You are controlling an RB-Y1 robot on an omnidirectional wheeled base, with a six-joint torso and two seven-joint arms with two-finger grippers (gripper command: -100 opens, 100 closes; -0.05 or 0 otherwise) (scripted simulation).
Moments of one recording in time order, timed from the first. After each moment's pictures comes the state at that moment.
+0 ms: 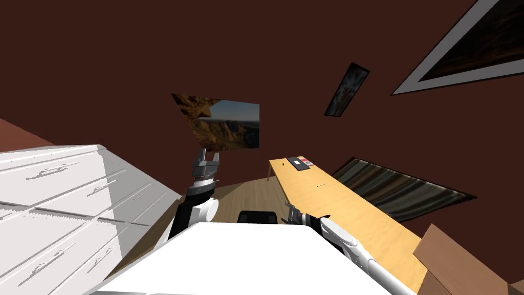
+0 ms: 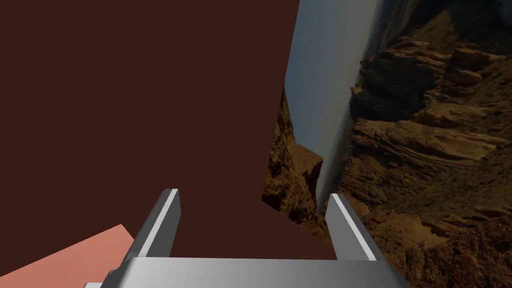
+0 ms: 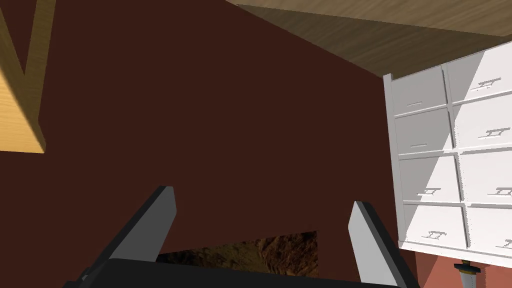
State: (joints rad) left arm 0.50 0.00 -0.01 -2.31 0.07 -0.49 0.00; right arm 0.30 -0.89 0.58 -1.45 0.83 -0.57 0.40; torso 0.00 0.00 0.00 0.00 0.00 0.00
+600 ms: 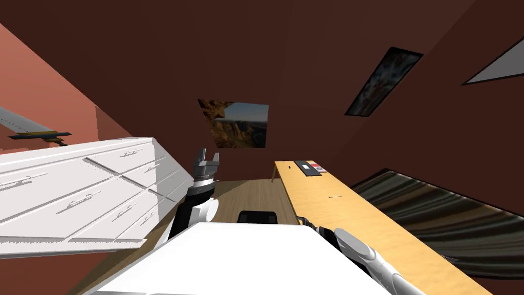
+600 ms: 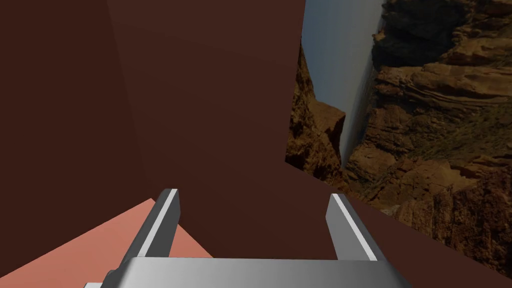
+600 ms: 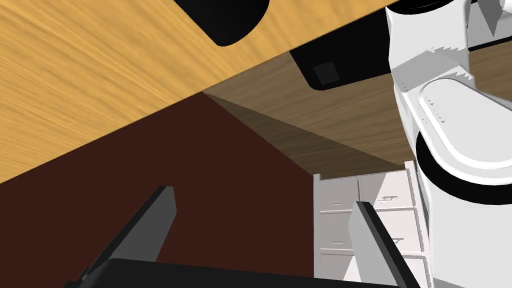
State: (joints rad) left arm 0.50 0.00 -0.01 -2.31 0.07 -0.49 0.00; right arm 0.32 -1.00 0.64 -1.31 0.95 -0.55 0.48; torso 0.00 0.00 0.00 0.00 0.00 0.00
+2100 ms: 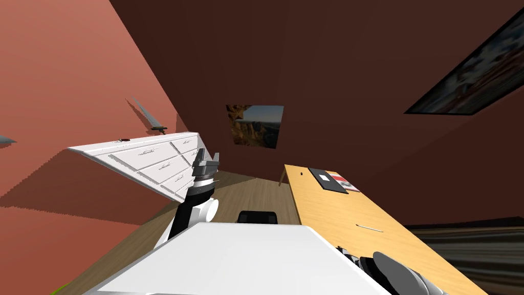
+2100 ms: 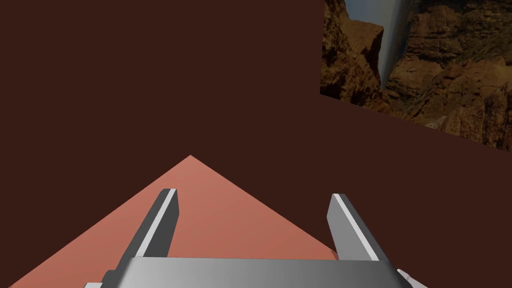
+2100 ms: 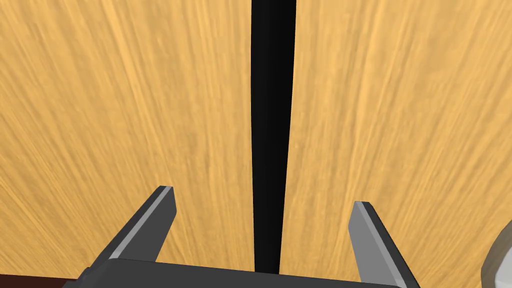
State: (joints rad) left arm 0.50 0.00 -0.01 -2.31 0.07 -0.49 0.00; right arm 0.35 -1.18 0.77 -1.10 1.17 -0.50 0.60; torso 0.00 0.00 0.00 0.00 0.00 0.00
